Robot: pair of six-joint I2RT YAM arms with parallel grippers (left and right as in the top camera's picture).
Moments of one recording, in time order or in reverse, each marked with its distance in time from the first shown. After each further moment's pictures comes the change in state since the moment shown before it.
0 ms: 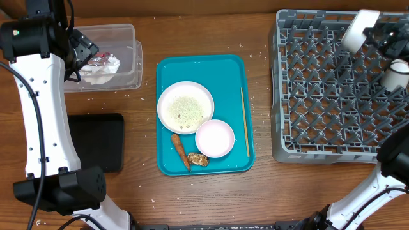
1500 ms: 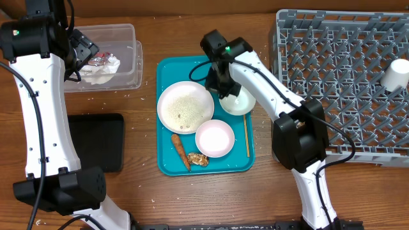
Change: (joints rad) left arm 0.000 0.000 0.000 0.001 0.003 0.000; right arm 1.115 0.175 0.105 -0.353 1.354 1.048
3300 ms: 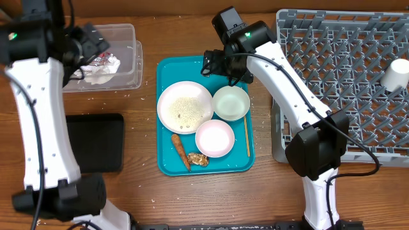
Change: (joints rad) left arm -0.002 -0.055 0.013 0.028 0.145 0.085; right arm -0.040 -0.116 0.072 -0.031 -0.069 -0.224
